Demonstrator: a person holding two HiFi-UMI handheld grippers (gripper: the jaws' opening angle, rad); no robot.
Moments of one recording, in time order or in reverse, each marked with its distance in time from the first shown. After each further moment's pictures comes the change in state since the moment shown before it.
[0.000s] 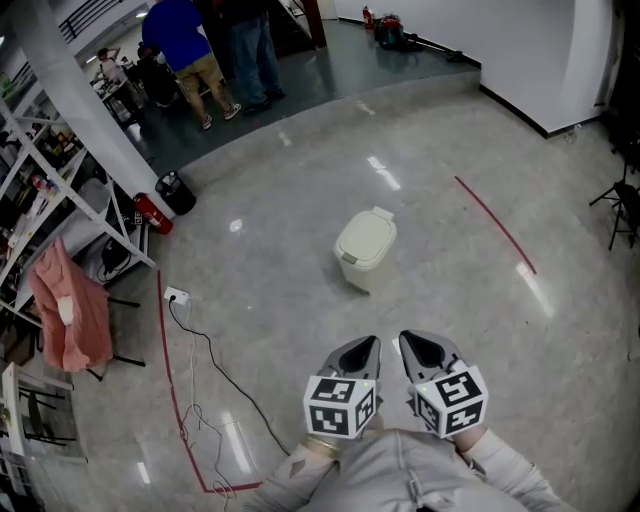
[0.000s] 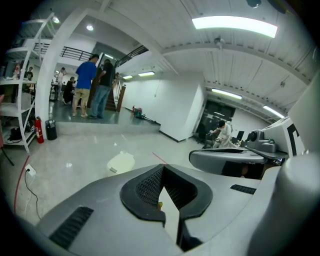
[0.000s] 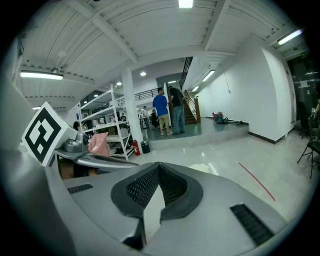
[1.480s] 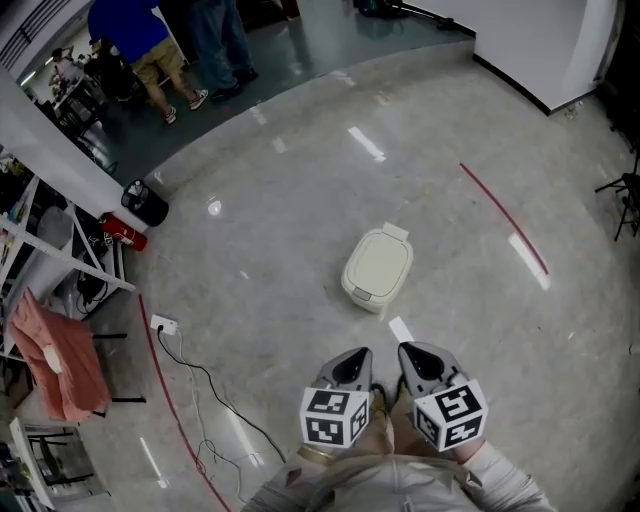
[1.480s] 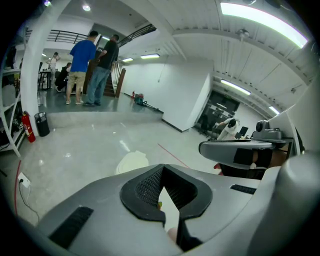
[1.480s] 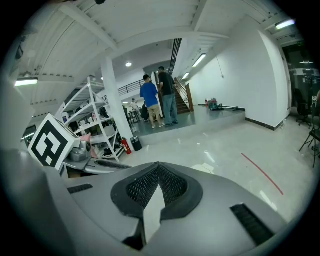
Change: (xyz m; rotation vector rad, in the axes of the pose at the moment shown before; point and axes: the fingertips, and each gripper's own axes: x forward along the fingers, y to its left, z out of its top) left arm 0.164 0.204 0.067 -0.030 0.171 -0.039; right arm 0.244 -0.077 0.052 0.120 0.113 -0.054
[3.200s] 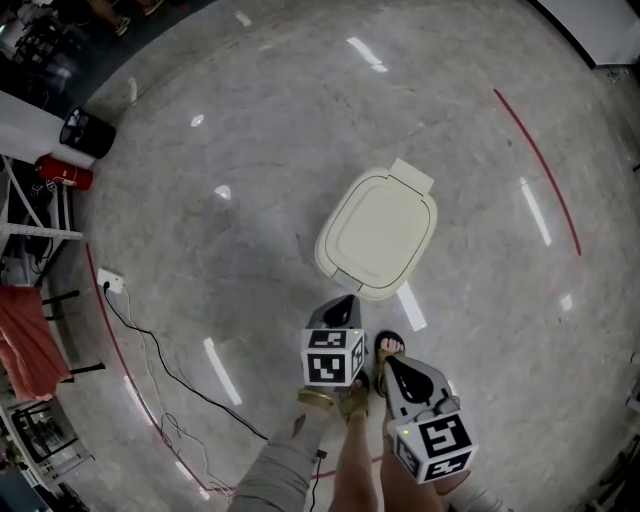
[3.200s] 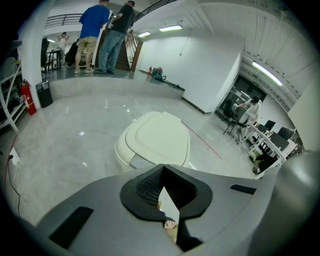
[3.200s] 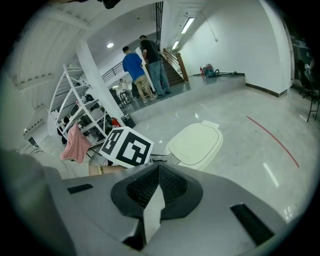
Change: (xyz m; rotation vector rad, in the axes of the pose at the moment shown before) left arm 0.333 0.192 -0.158 -0.140 0.216 0.138; right arm 0.207 -0.114 -0.183 0.146 0.277 0.025
